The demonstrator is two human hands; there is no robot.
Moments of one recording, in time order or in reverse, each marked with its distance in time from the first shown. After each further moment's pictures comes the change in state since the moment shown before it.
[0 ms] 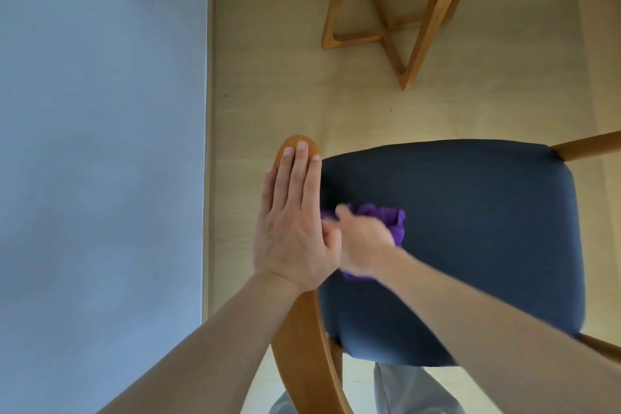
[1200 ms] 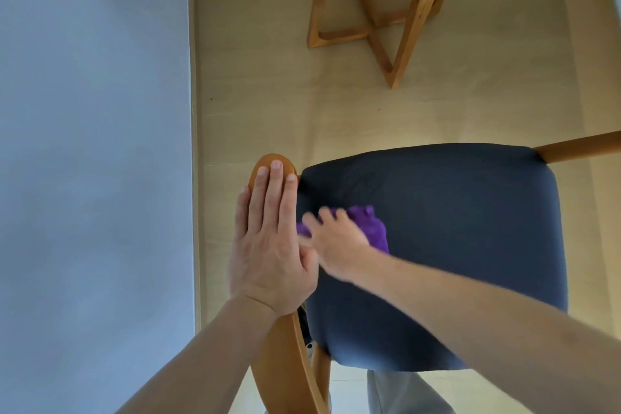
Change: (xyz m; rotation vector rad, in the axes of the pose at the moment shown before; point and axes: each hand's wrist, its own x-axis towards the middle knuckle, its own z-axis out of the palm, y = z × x) left_hand 0.000 0.001 -0.001 0.082 -0.043 -0.007; right_hand 0.020 0.005 0.012 -0.323 0.047 -0.221
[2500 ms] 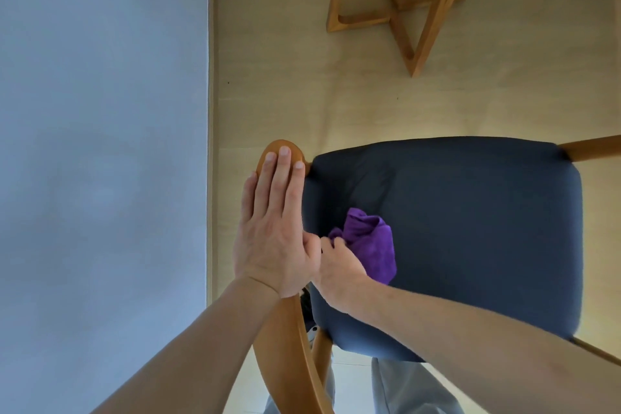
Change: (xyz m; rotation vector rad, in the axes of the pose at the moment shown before) left_hand 0.002 0.000 0.003 -0.011 0.008 -0.005; right_hand -0.033 -0.046 0.025 -0.032 -0.115 -0.054
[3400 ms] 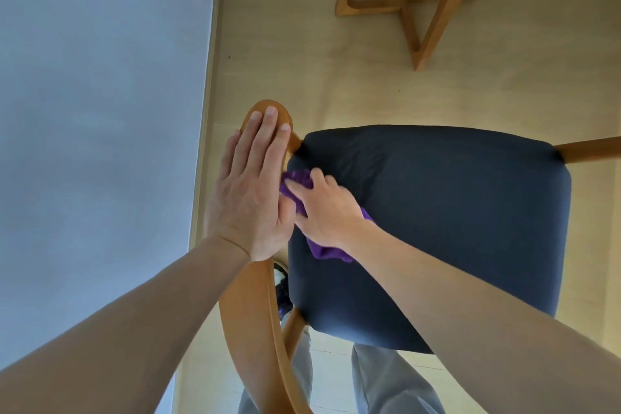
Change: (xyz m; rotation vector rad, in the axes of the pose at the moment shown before) left_hand 0.001 -0.001 -0.004 -0.040 0.039 -0.003; right_hand 0.020 0.055 -0.028 0.356 0.143 0.138
